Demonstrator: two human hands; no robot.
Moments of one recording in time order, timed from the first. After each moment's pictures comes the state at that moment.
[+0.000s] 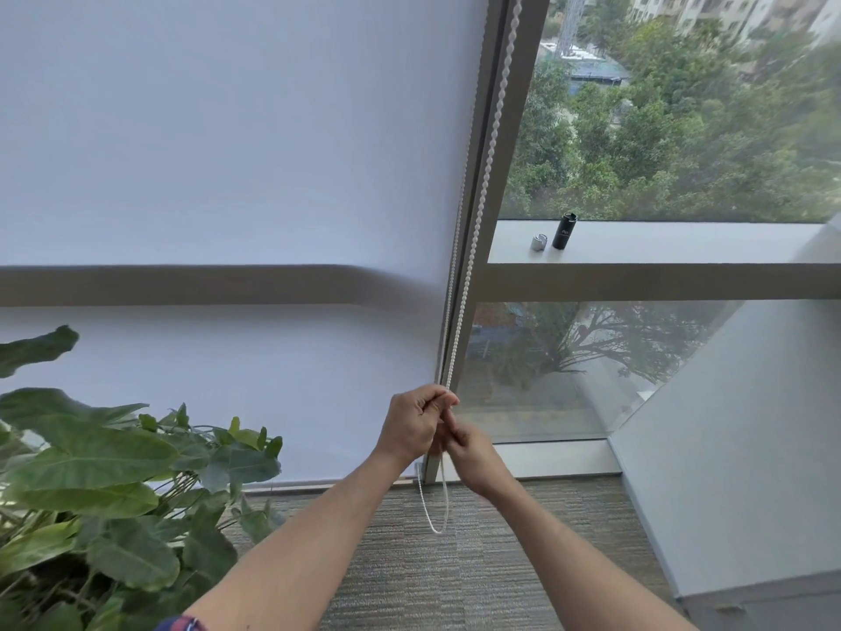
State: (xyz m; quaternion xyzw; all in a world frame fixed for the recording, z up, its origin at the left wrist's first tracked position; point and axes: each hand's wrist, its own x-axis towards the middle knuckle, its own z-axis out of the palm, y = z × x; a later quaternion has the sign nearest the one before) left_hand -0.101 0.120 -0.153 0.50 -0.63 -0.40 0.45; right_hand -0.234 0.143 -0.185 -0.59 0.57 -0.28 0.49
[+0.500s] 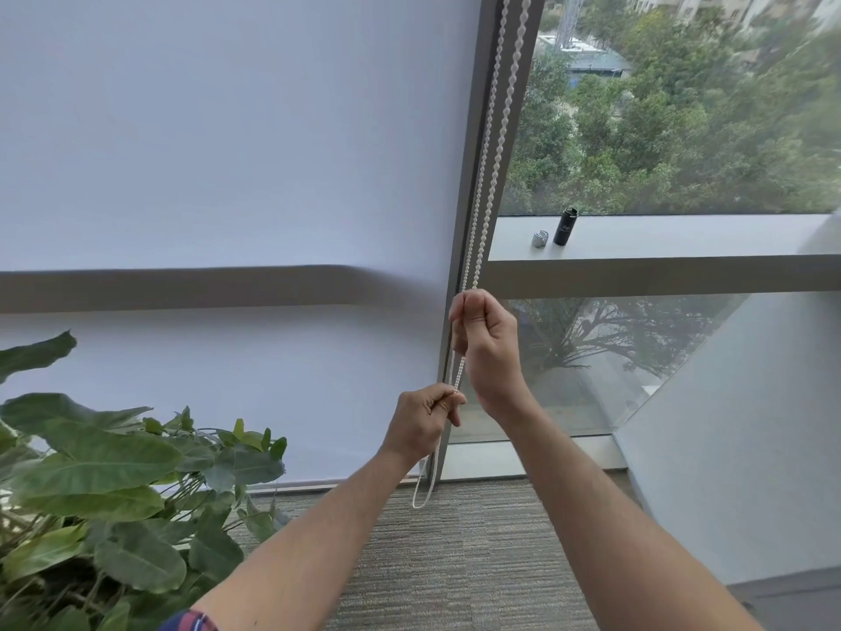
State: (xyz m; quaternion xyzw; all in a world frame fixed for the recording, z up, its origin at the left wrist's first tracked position) left_hand -0.105 0.117 -0.157 0.47 -0.66 -0.39 0.43; right_hand -0.207 0.103 -0.032 -0.53 0.39 -0.62 0.42
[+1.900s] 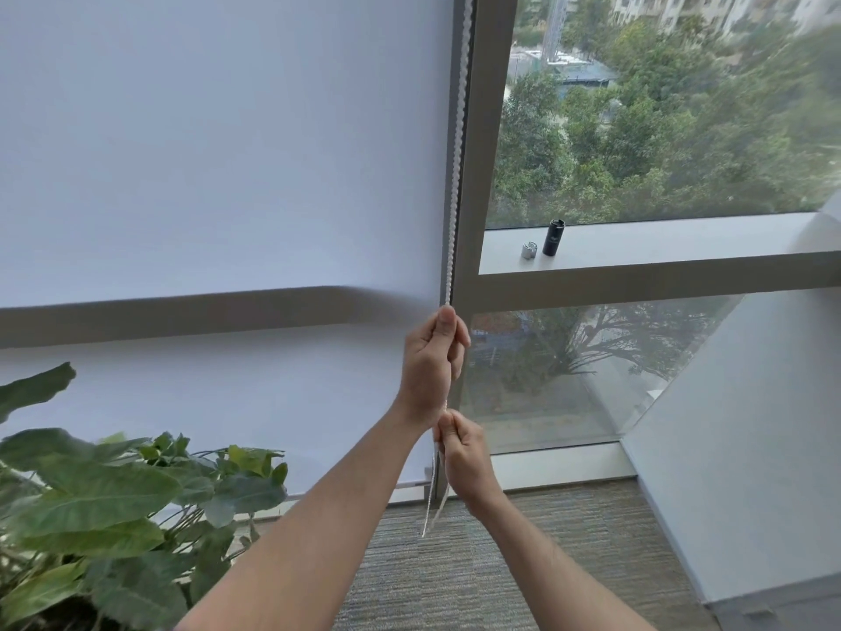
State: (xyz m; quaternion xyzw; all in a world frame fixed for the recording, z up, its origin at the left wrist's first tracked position) left_hand -0.135 0.097 -0.040 0.32 -0.49 -0.55 0.60; right_hand -0.204 0.144 -0.160 -0.52 0.52 -0.49 0.46
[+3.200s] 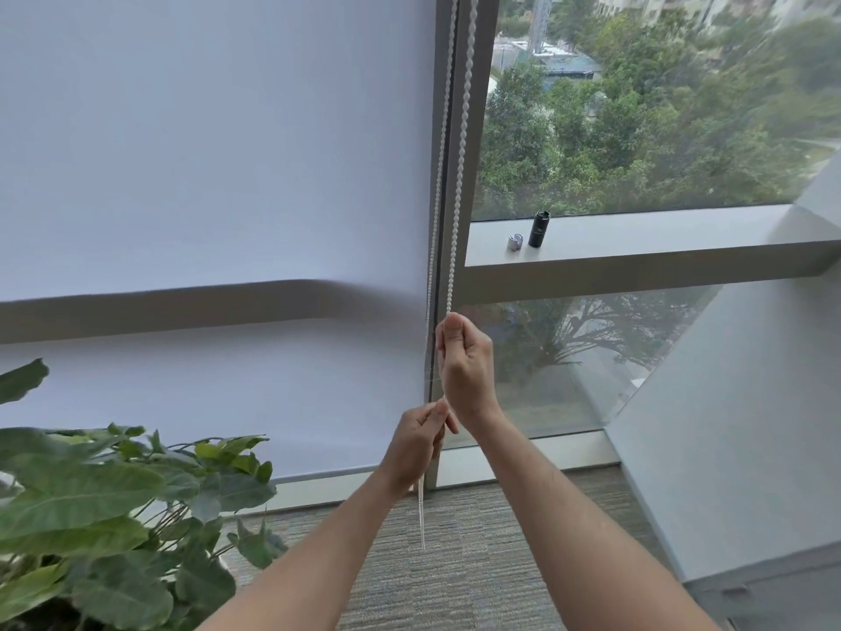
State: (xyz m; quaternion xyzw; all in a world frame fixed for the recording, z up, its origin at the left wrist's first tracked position) left_hand -0.118 0.130 -0.156 0.46 -0.52 -0.59 0.40; right_hand -0.207 0.094 -0.067 -0.52 0.48 -0.62 0.34
